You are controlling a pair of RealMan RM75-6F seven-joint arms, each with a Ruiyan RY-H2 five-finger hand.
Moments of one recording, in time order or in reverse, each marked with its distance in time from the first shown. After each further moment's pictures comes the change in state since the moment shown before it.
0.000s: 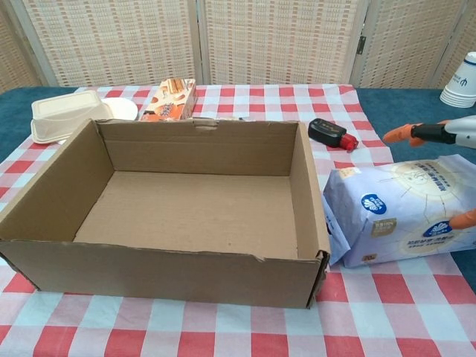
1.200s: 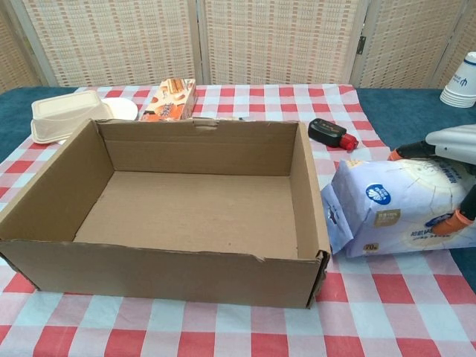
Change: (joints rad) left arm -0.002 0.003 -0.002 0.006 -0.002 -0.005 -0.024; right arm 0.042 -0.072 -0.026 0.075 0.048 0.029 -0.038
